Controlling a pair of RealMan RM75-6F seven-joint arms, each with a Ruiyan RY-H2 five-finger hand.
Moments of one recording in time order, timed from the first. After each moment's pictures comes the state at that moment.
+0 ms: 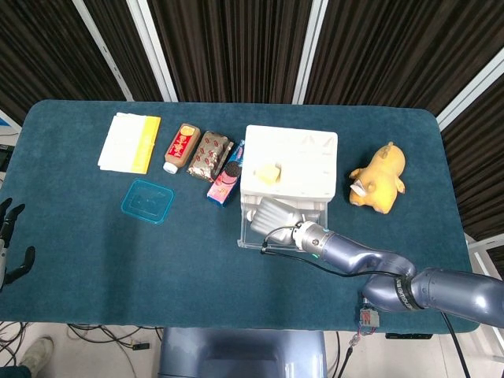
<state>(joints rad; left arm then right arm) -0.10 -1.02 -0.10 -1.78 1.37 1.47 0.14 1.24 -1.16 0.07 -1.67 -1.25 0.53 -0.57</state>
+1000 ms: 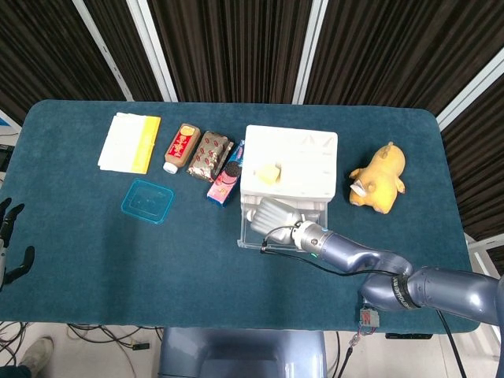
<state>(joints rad) -0.10 -1.02 -0.10 -1.78 1.36 1.47 0.14 1.25 -1.18 0.05 -1.65 -1.25 0.54 -0.57</state>
